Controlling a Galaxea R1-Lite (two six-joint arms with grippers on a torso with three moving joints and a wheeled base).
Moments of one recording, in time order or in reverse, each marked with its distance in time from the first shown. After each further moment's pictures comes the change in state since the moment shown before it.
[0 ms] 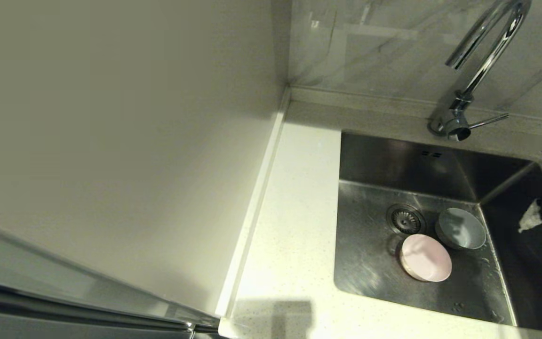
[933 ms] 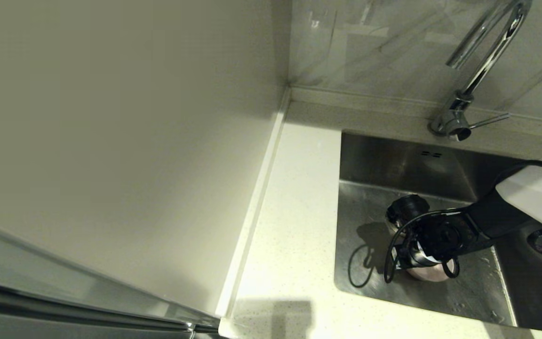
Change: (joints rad) left arm 0.000 0.000 0.000 0.001 0.000 0.000; right arm 0.329 0.607 0.336 -0.984 -0.089 -0.377
